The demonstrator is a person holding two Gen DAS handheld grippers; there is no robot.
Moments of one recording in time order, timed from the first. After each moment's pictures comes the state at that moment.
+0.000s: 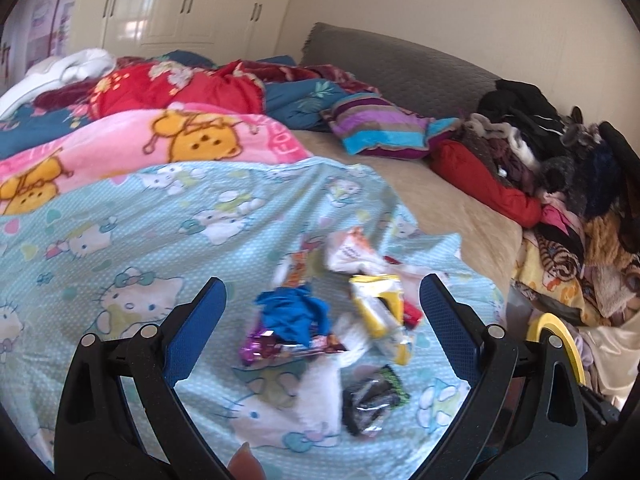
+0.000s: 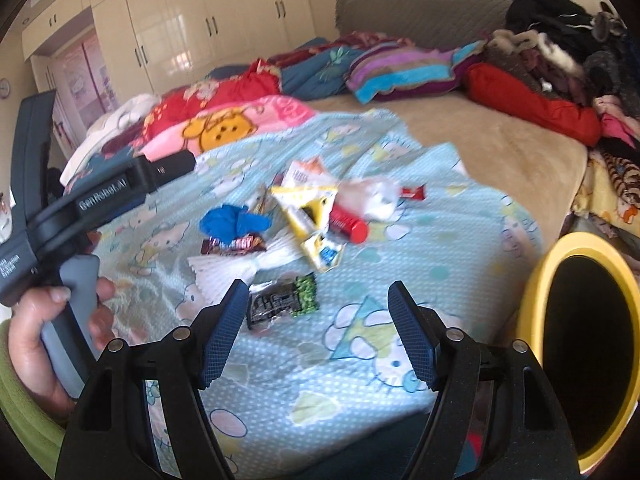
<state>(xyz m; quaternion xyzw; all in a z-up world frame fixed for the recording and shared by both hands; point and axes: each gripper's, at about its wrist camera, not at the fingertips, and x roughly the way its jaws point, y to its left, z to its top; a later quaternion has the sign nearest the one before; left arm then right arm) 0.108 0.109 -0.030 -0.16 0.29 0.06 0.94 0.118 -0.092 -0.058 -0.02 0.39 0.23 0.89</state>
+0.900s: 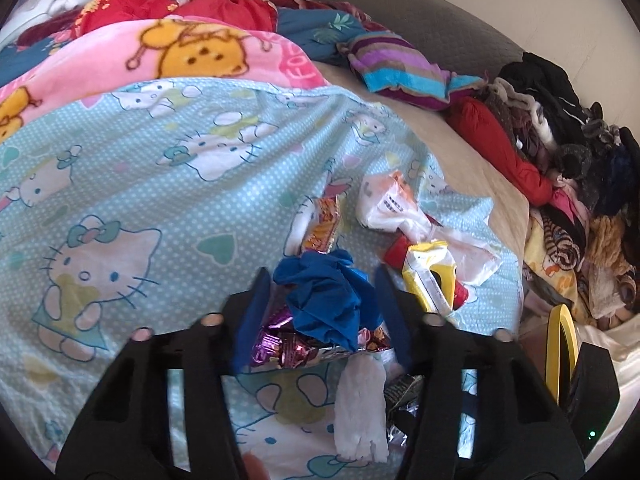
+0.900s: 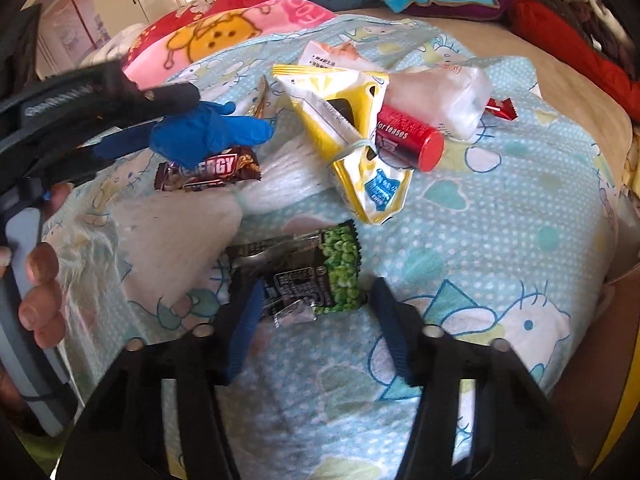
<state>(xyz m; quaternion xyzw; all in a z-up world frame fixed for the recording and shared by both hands) 0.158 0.136 -0.092 -0.21 0.39 0.03 0.89 0.168 -0.036 -0.149 -0.05 0.50 0.25 0.83</state>
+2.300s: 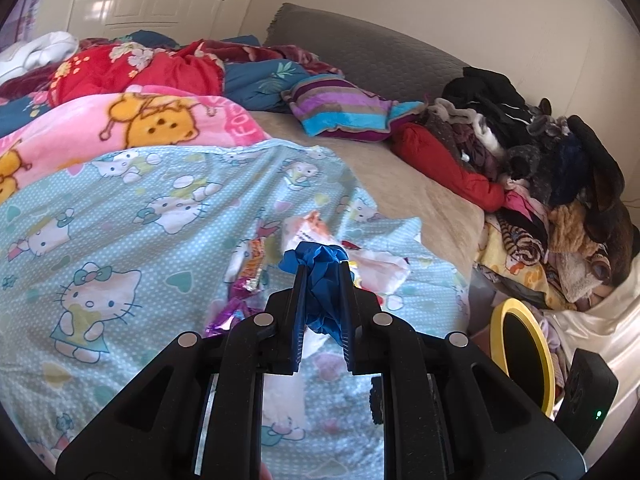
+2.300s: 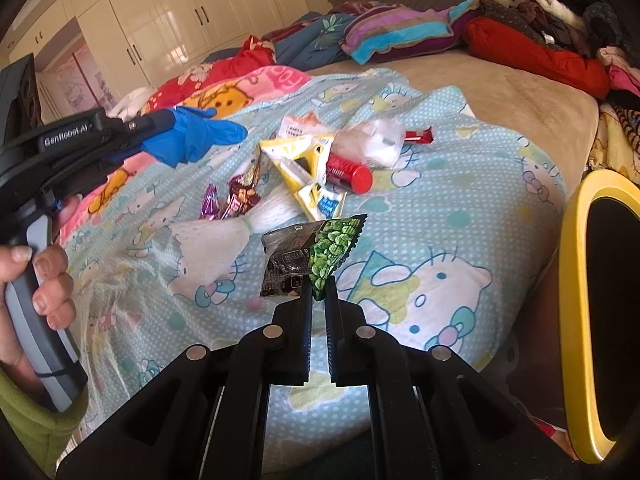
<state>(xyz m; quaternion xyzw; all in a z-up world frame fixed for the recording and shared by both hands) 0.117 0.094 -0.022 -0.17 0.31 -0.03 0.93 0.118 -0.110 -0.094 0.02 0.43 0.24 0.87</state>
